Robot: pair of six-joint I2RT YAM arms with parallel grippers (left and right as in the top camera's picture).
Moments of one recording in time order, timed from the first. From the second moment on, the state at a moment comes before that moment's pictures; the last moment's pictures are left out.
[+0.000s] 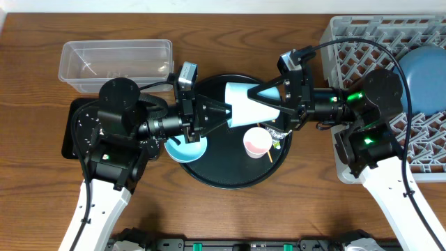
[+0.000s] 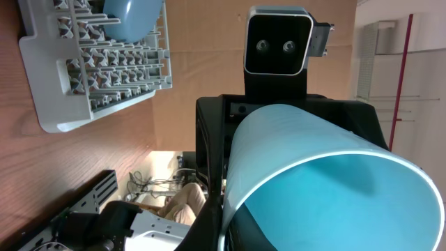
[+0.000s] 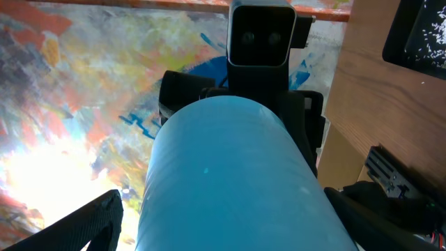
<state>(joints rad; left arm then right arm) -0.26 1.08 0.96 0.00 1.15 -1.43 0.31 1.22 1.03 0.38 -1.27 1.71</state>
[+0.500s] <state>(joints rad) -0.26 1.08 0.96 0.12 1.15 -1.49 0.24 1.22 1.03 0.39 -1.31 1.71</state>
